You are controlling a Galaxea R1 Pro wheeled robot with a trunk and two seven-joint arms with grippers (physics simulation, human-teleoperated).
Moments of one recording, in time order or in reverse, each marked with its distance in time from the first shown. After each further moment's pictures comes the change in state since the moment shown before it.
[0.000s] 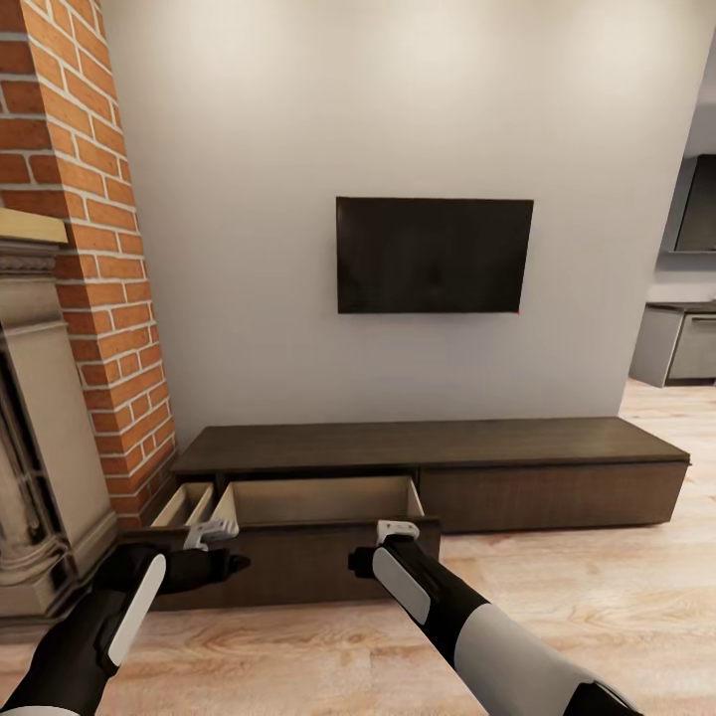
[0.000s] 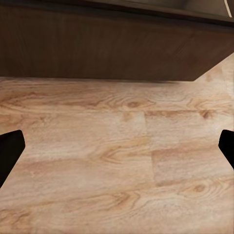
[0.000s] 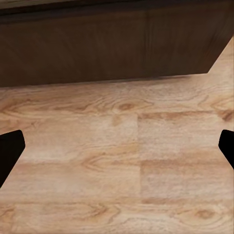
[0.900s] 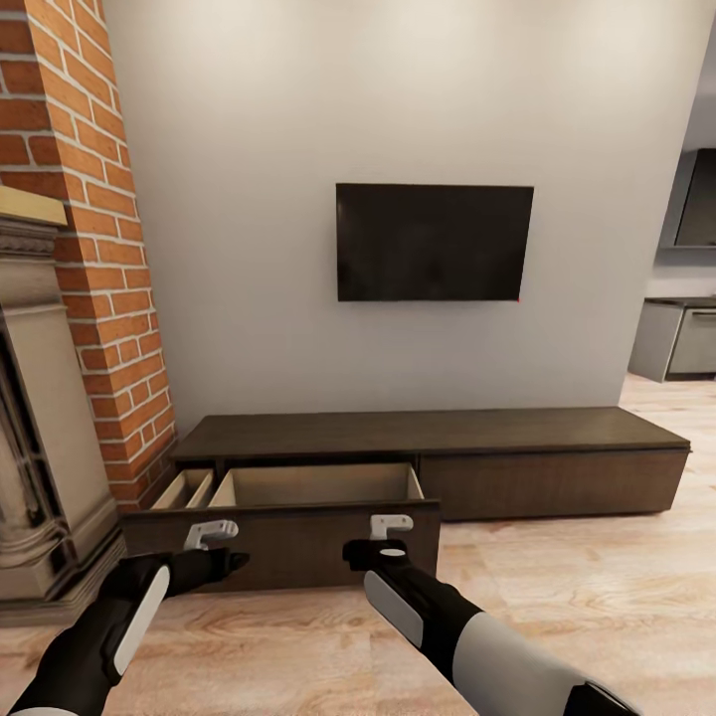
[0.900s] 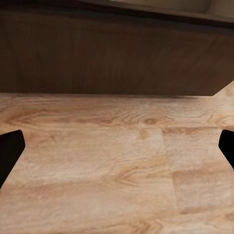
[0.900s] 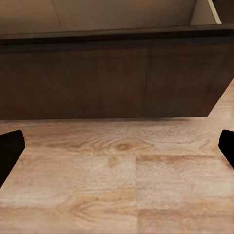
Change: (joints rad) left arm 0.002 -0.003 -0.010 0.087 -0.022 -0.215 0.013; right arm 0.002 -0.004 0.177 0.023 0.022 -0.275 0.021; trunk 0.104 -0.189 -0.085
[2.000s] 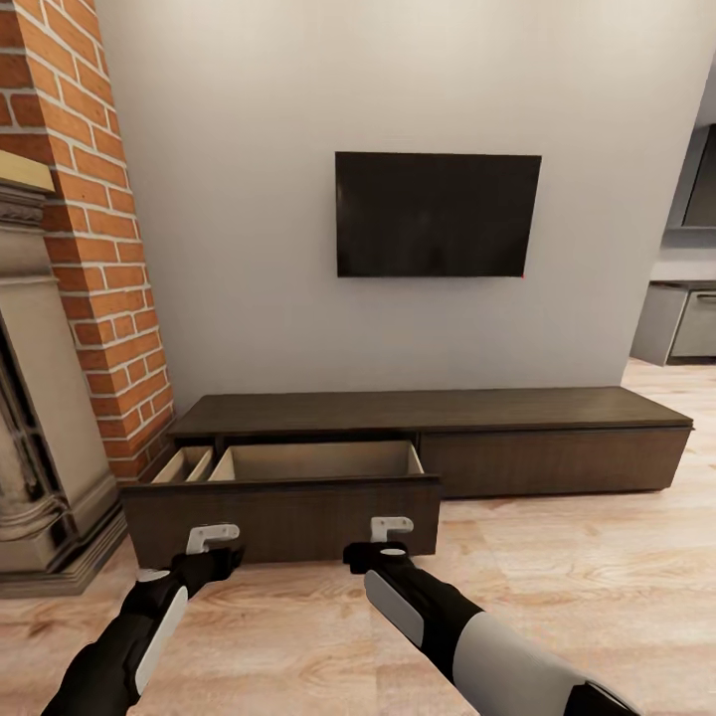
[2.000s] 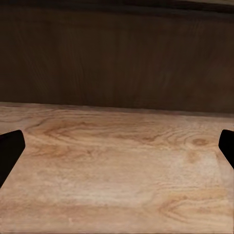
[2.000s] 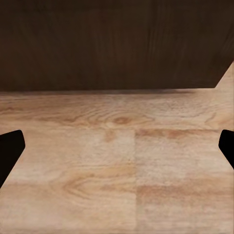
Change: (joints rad) left arm 0.013 -0.052 -0.019 0.098 -0.054 -0.307 0.192; right arm -0.001 -0.001 -0.002 0.001 -0.008 0.034 -0.001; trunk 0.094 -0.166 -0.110
